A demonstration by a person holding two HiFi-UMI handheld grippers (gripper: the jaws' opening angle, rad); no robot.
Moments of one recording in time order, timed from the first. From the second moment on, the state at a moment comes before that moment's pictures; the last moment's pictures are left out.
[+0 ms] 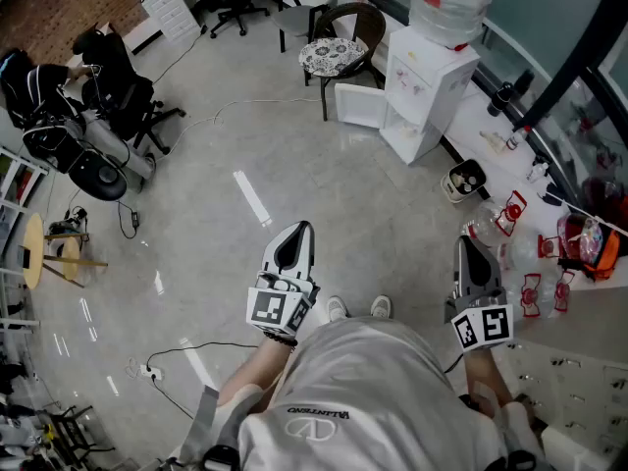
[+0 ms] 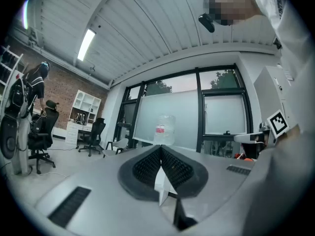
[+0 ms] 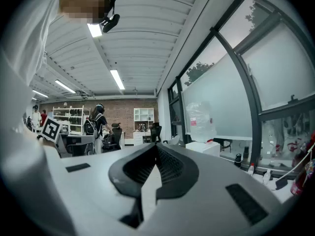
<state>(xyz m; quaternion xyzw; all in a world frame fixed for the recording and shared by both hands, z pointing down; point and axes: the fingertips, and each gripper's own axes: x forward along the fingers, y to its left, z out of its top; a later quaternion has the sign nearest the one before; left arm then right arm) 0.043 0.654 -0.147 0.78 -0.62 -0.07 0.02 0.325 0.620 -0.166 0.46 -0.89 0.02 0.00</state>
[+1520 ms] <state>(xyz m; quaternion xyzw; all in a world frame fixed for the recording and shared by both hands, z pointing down) -0.054 0.665 -0.115 0.78 -0.63 -0.05 0.03 0.205 0.608 -0.167 0.43 -0.90 0.01 0.00</state>
